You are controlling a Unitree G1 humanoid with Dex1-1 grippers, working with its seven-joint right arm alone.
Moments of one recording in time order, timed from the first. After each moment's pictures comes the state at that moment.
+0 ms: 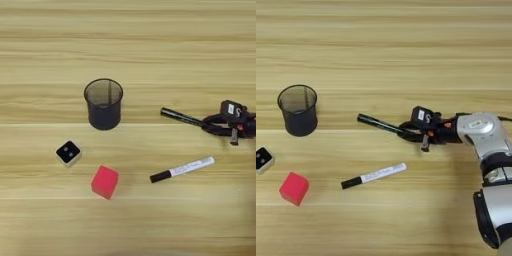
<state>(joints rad) -0.63 -0.61 0.12 1.14 -0.15 -0.53 1.16</state>
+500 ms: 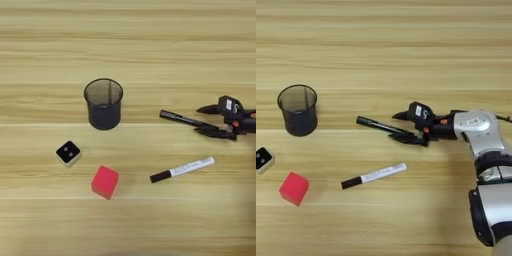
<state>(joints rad) -0.64 -0.58 0.07 1.10 -0.06 -0.54 1.24</state>
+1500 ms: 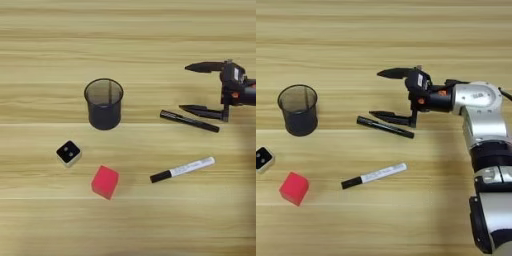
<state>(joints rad) -0.58 -0.56 -0.01 0.56 0.20 -0.30 1.37</state>
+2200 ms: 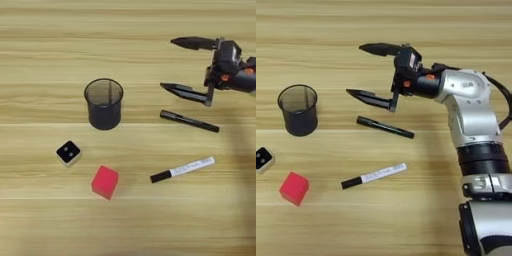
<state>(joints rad) -0.53 -0.47 -0.02 0.20 0.33 -0.10 1.26</state>
